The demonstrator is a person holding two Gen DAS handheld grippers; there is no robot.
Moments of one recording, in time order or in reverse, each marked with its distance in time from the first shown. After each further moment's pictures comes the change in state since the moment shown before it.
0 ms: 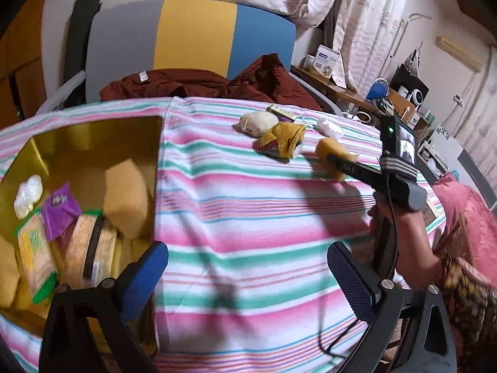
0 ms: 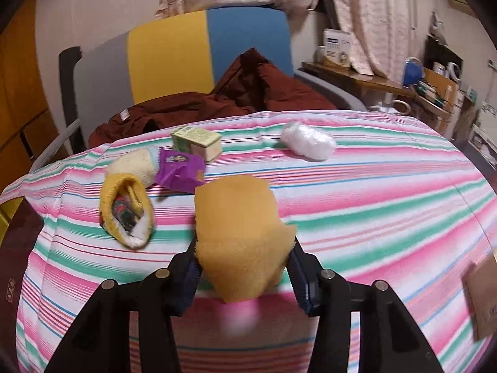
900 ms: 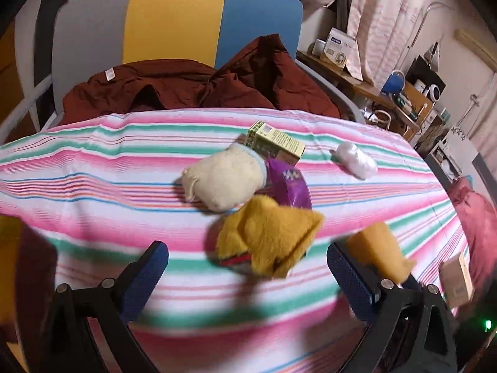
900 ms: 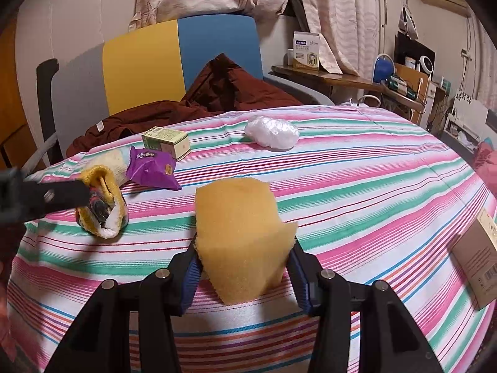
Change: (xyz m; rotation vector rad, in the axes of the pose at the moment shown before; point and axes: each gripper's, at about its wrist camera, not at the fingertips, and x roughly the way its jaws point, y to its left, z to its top) left arm 0.187 -0.045 0.133 -0.019 0.069 0.025; right arm -0.002 -0.006 -0.015 0.039 -0.034 -0.090
